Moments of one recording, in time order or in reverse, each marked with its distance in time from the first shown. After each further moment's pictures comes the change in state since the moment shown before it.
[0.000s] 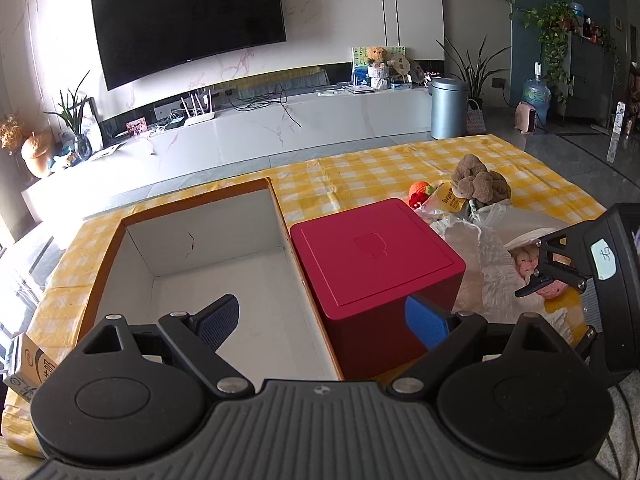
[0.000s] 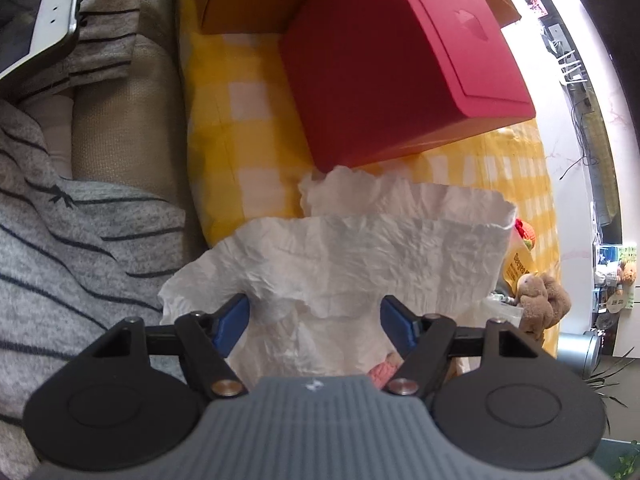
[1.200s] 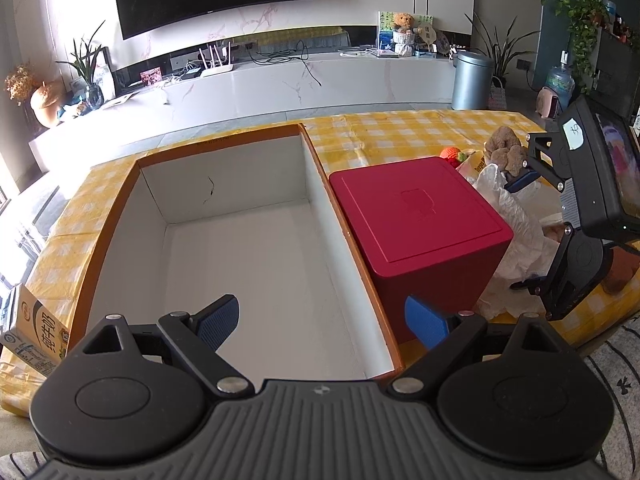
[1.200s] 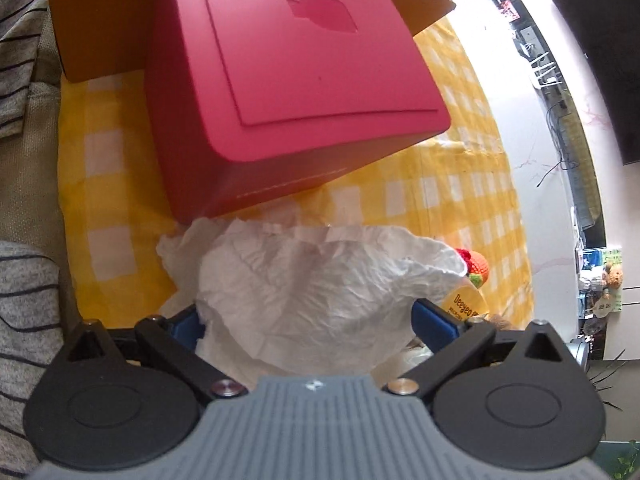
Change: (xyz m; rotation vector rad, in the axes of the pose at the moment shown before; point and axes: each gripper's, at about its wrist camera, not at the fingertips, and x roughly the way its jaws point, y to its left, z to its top) left arm 0.017 0.030 -0.012 -0.080 0.128 0.014; right arm 0.034 -0.085 0.022 0.044 -0.067 -0.052
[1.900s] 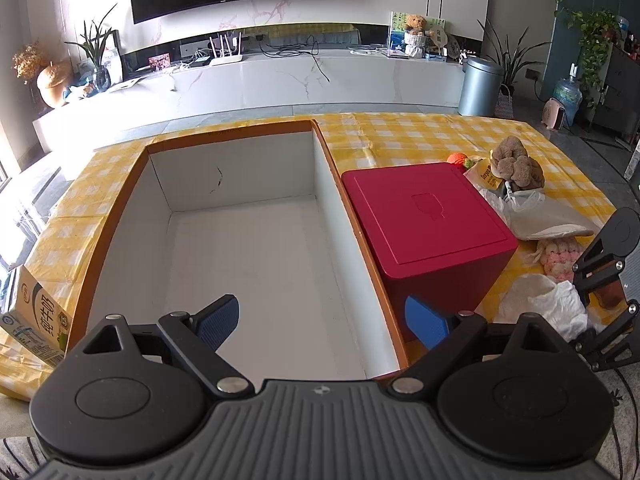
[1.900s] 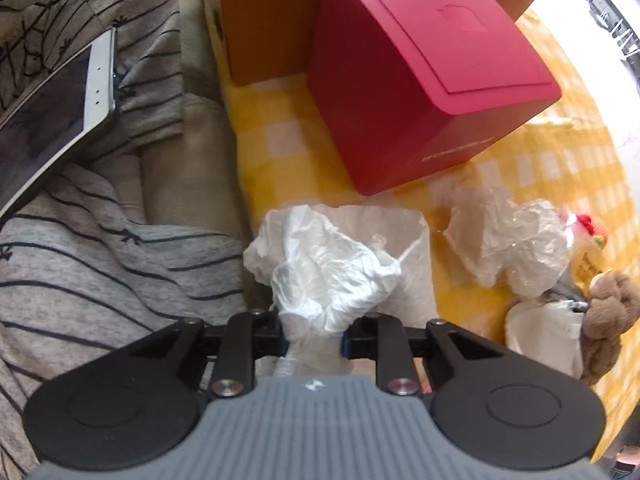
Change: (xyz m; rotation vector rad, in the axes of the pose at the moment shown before) left arm -0.004 0.010 0.002 -0.065 0.022 -0.011; right arm -0.047 0.042 -0.034 0.068 -0.018 0.401
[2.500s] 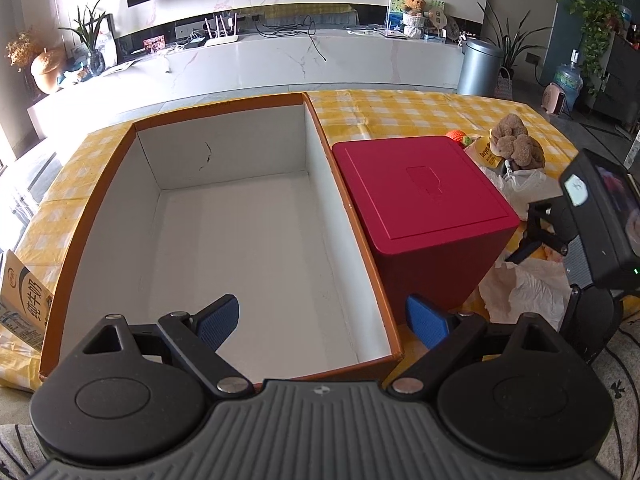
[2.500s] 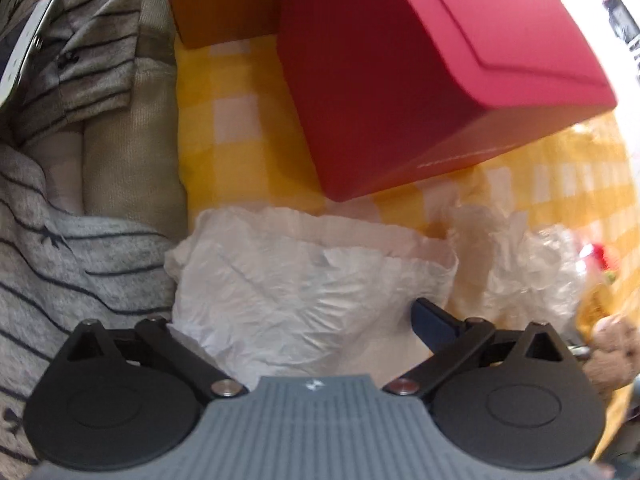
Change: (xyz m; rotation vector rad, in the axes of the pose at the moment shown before) left arm 0.009 -0.008 -0.007 0.009 0.055 -0.003; right arm 0.056 -0.015 0.033 -0.029 0.078 0.009
